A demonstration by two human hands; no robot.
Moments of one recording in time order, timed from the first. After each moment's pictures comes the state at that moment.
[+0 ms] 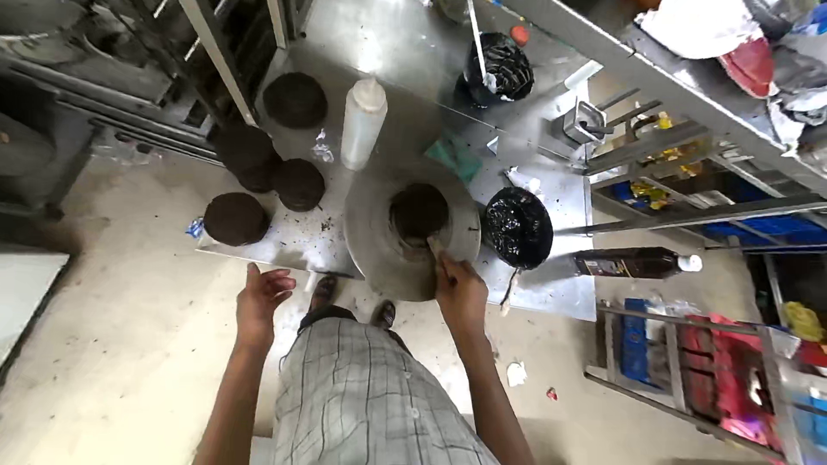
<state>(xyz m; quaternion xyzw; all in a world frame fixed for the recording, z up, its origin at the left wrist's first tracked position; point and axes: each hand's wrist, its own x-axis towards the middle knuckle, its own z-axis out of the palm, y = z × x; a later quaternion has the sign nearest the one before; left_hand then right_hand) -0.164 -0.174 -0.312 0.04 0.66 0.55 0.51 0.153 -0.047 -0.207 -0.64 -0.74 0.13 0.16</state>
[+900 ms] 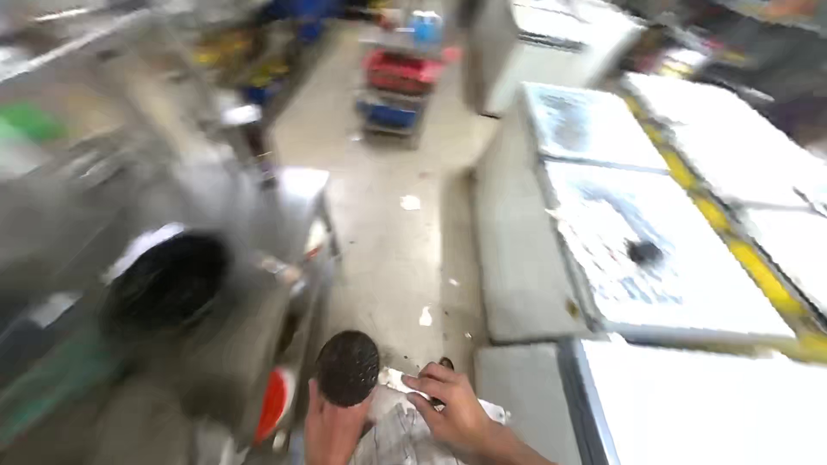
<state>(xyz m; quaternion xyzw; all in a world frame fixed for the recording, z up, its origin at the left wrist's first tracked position) 0.108 -0.219 -0.294 0.05 0.20 0.07 0.98 0.197 -0.452 -0.237 -0.82 -0.33 0.07 0.46</state>
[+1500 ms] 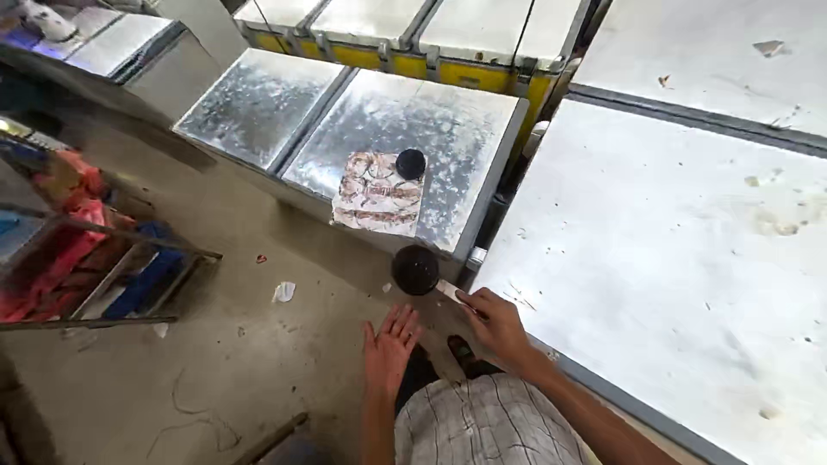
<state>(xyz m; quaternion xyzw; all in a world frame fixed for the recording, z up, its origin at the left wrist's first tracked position) 0.472 -0.618 -0.308 0.35 0.10 -0.51 0.78 0.293 -0.822 -0.295 -0.86 0.27 -0.24 0.36</state>
